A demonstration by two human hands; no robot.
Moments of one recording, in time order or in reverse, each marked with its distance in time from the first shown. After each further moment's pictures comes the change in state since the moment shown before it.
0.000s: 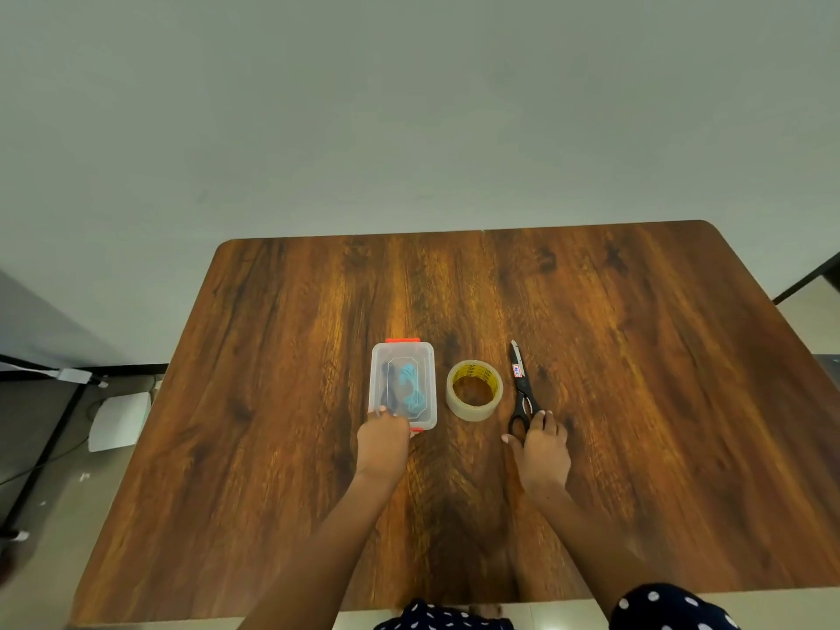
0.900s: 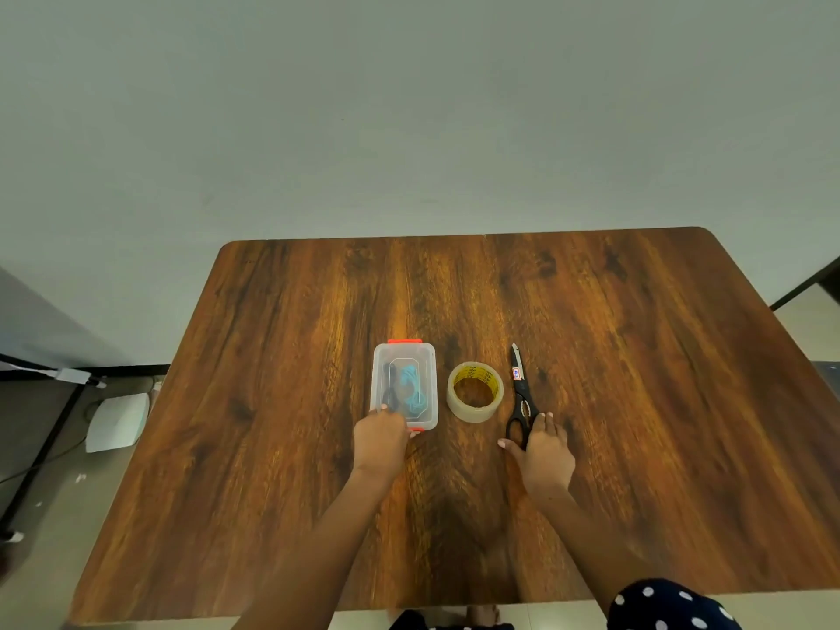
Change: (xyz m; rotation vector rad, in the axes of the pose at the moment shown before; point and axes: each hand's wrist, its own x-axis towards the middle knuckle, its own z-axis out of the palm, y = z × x) left_hand 0.000 -0.005 -0.009 -0.093 0.033 -0.024; right_hand -0.001 0.004 -0.001 -0.040 0.012 -0.017
